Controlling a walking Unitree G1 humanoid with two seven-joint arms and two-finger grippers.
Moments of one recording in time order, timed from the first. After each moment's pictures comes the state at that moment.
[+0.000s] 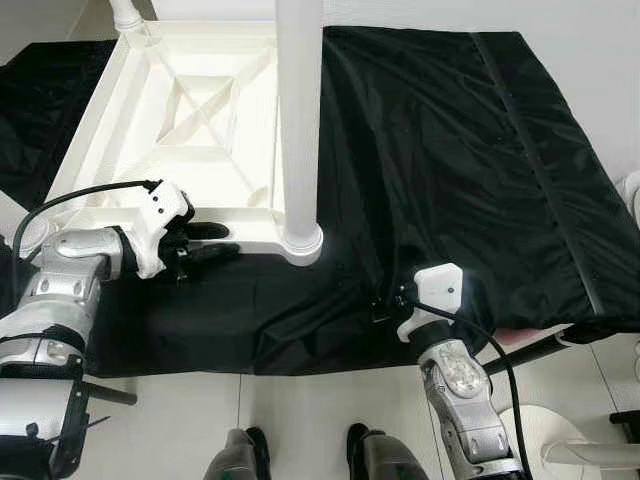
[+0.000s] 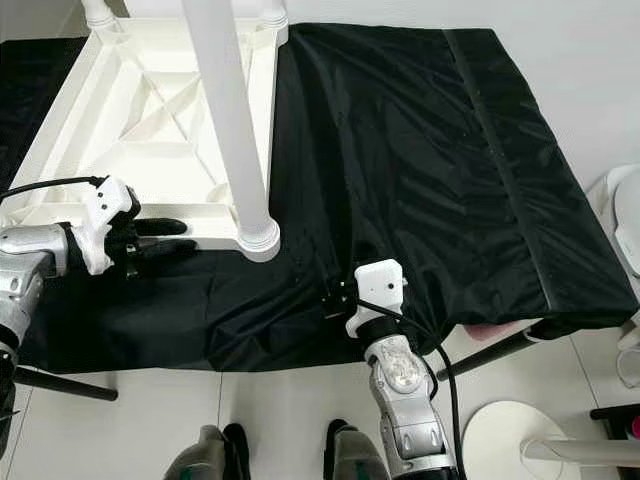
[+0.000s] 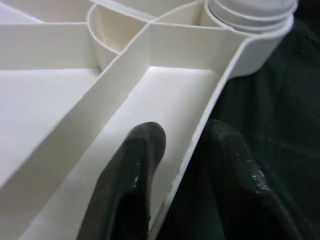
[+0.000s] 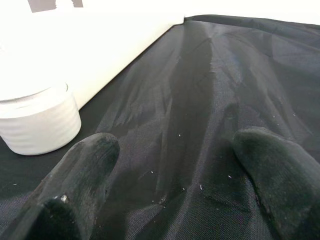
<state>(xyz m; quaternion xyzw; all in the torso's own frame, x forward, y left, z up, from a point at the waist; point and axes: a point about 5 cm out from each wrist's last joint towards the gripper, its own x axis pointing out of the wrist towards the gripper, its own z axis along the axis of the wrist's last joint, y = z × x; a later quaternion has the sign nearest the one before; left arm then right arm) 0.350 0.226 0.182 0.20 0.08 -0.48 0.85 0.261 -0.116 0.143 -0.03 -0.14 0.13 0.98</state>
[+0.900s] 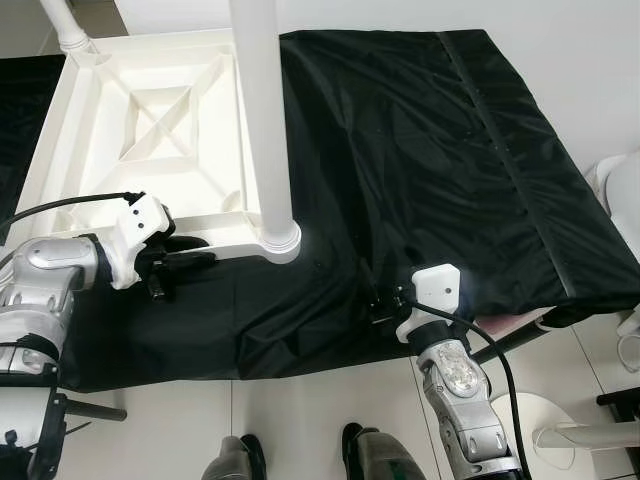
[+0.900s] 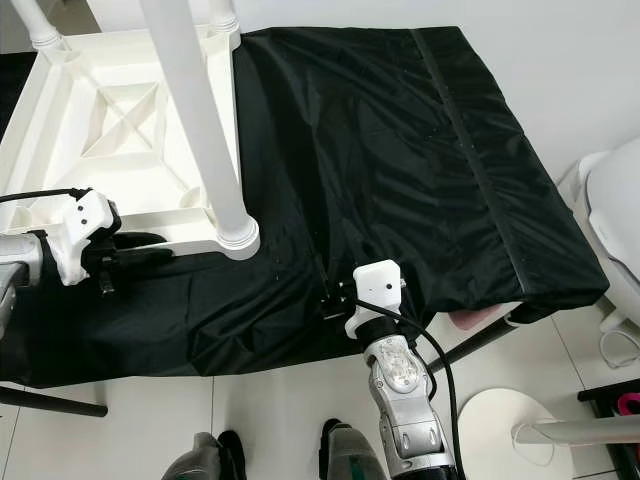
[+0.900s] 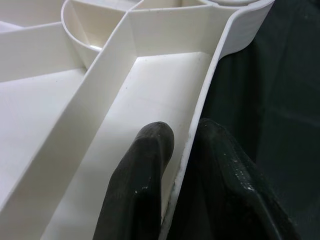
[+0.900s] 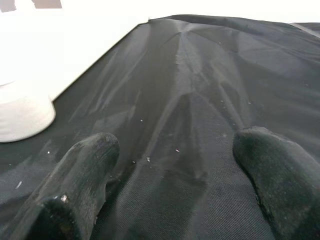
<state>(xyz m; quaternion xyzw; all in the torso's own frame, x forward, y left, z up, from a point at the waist) 0.338 0.259 0.174 0.24 0.11 -0.45 0.85 0.262 -0.115 0.140 -0.03 -0.13 0.13 0.98</state>
